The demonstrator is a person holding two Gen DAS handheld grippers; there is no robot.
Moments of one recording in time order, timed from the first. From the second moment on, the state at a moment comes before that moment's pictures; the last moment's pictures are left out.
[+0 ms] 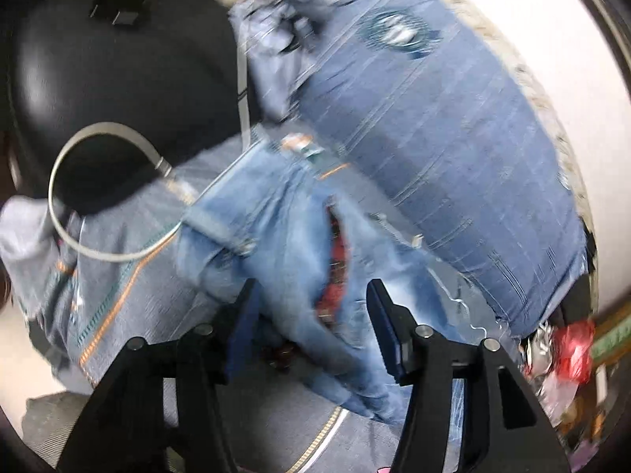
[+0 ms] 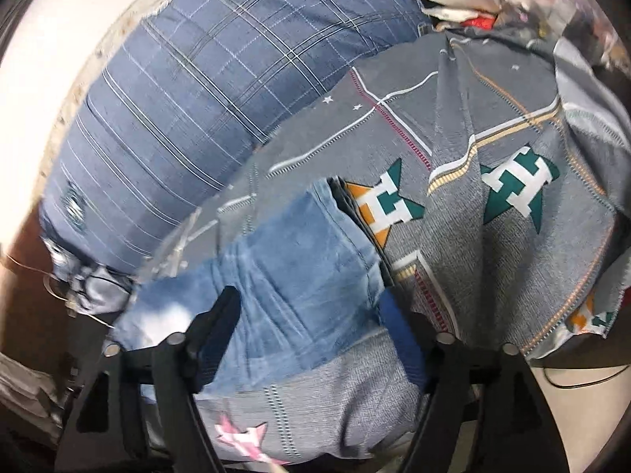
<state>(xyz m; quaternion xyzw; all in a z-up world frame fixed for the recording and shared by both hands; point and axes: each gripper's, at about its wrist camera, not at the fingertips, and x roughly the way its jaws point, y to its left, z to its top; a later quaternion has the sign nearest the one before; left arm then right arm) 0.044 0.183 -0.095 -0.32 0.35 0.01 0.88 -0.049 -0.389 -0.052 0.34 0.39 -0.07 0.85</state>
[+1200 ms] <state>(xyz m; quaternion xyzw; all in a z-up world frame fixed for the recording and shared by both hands) 0.021 -0.282 -0.157 0.26 0.36 -0.38 0.81 -0.063 -0.460 -0.114 0.52 0.32 0.00 0.79</state>
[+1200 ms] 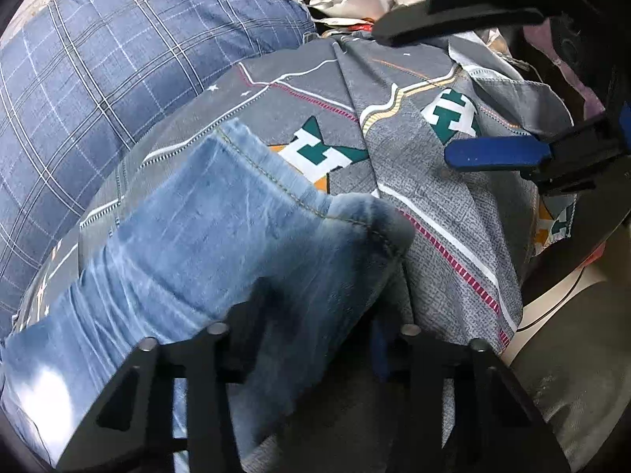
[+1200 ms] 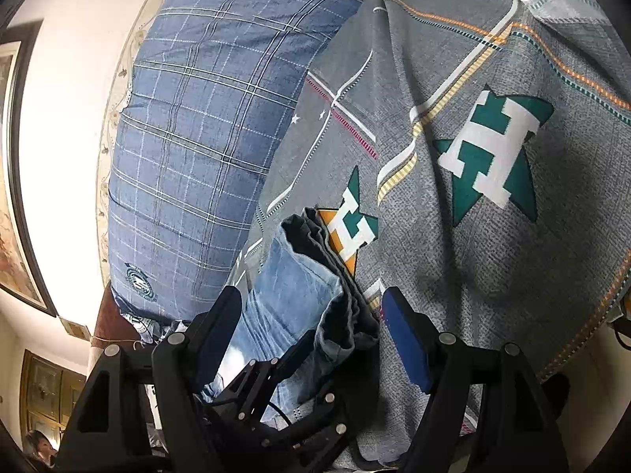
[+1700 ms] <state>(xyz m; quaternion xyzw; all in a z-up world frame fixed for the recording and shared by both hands) 0.035 -0.203 -0.125 -0.05 0.43 -0.40 0.81 0.029 -0.432 -0.113 0.48 0.44 0.03 0.76</state>
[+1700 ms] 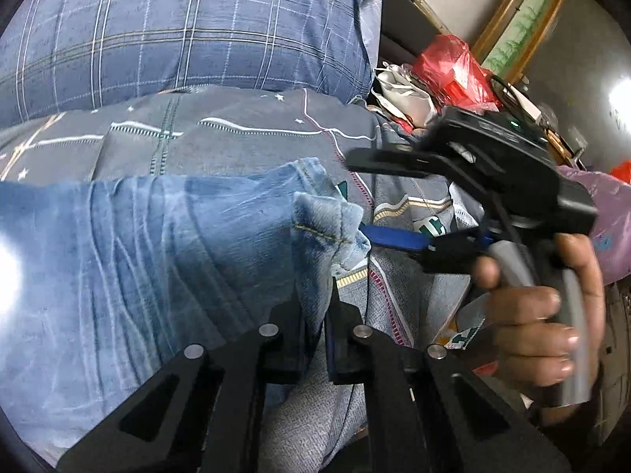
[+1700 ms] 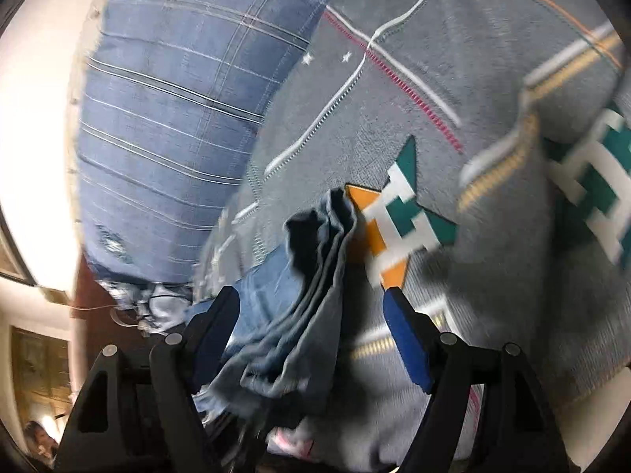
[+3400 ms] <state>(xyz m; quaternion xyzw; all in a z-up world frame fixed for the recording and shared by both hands) 0.061 0.071 -0.143 -0.34 0.46 -0.18 0.80 0.143 -0.152 -0.117 0.42 0.42 0.25 0.77</state>
